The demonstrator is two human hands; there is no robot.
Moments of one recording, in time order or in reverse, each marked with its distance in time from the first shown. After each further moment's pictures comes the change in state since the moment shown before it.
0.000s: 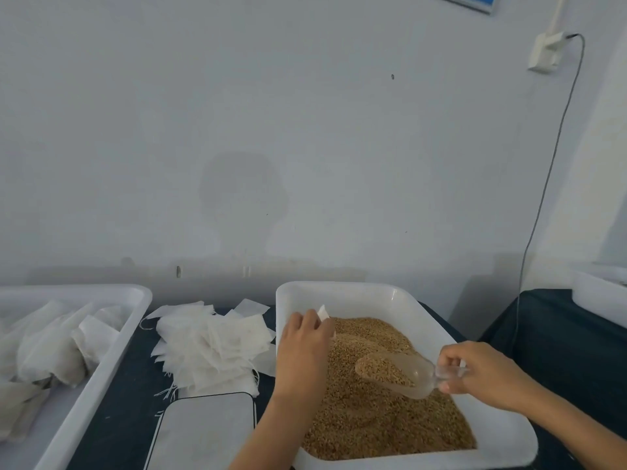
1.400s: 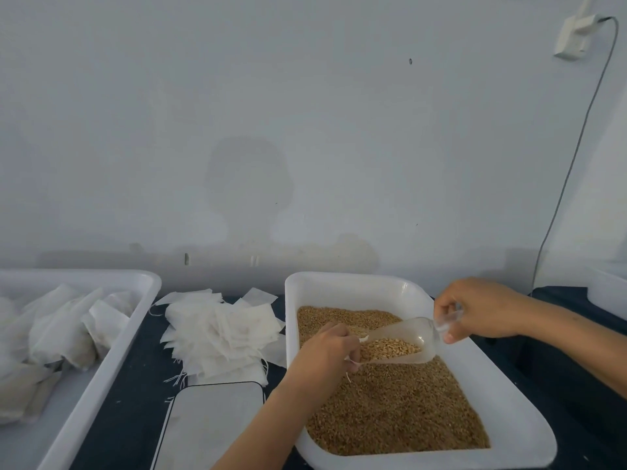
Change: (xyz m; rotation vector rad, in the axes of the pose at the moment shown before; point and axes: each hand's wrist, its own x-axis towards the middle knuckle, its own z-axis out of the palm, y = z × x) left_hand 0.001 -0.020 0.021 -0.258 -0.298 0.234; right_hand 0.028 -0.052 -0.069 -0.271 -0.099 -0.137
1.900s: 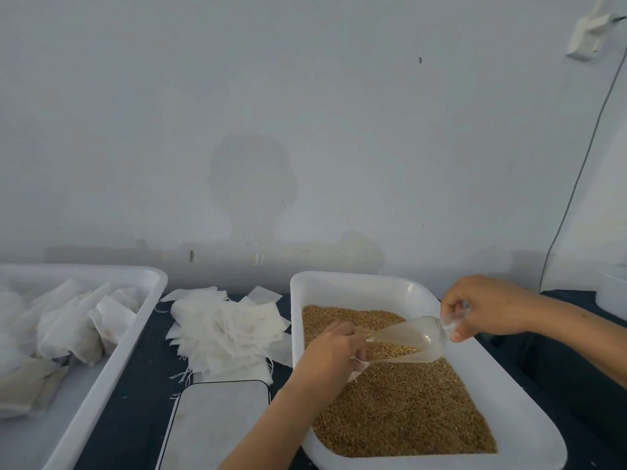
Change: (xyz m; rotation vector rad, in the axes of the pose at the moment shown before) left_hand -0.002 0.001 -0.002 -0.052 0.060 0.020; right_hand 0.005 -0.002 -0.006 -0.051 -0.011 0.020
